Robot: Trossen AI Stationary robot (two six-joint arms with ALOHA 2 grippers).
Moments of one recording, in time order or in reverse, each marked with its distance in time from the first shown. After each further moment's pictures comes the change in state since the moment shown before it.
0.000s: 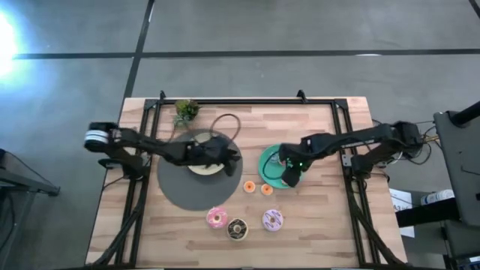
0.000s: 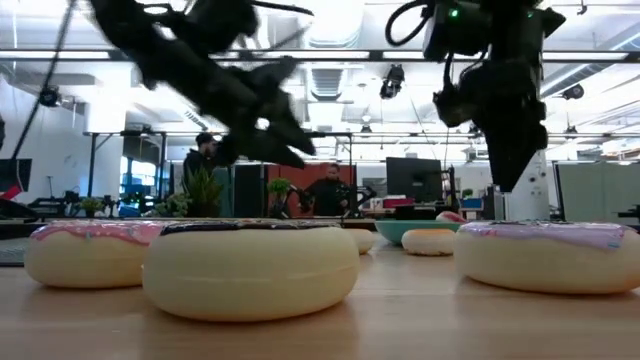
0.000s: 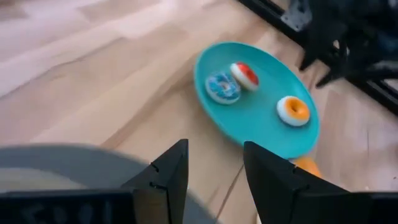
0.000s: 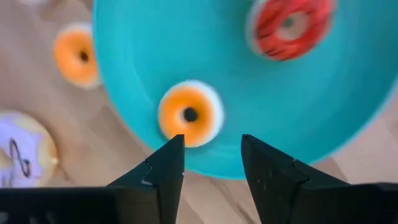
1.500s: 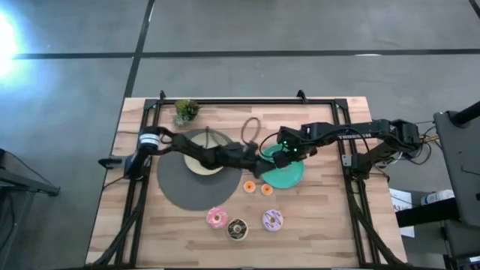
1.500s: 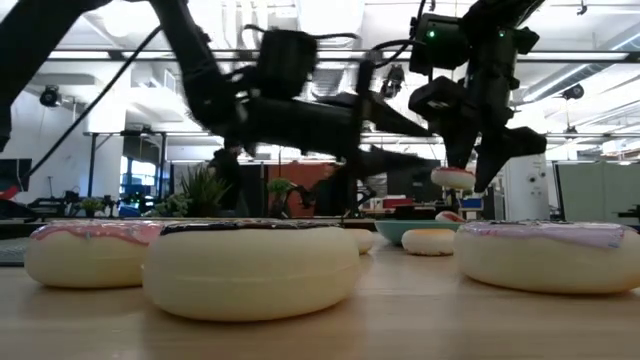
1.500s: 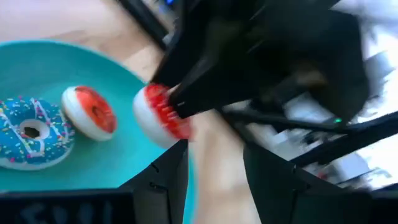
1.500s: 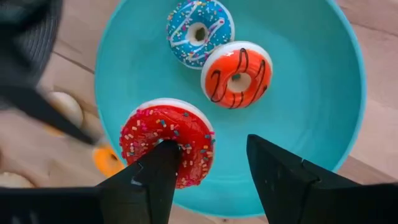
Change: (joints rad) left arm 0.025 0.578 0.355 0.592 0.391 -0.240; right arm -0.183 0.007 0.014 0.077 -0.047 0.333
